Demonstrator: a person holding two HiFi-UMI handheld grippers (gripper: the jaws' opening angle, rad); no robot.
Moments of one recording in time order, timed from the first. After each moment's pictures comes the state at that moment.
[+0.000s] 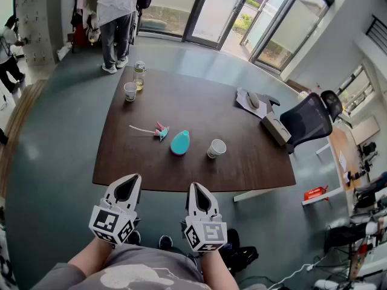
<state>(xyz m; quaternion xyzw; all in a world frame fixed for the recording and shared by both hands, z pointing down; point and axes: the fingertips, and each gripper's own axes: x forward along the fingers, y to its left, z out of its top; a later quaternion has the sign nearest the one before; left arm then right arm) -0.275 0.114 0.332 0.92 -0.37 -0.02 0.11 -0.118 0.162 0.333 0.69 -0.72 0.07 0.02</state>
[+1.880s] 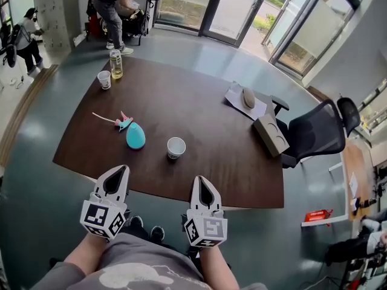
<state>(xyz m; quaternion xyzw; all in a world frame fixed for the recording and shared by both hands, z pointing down) -0.053 0.113 0.348 0.86 -0.49 0.00 0.10 0.155 0.137 0.354 0.65 -0.76 0.08 0.00</state>
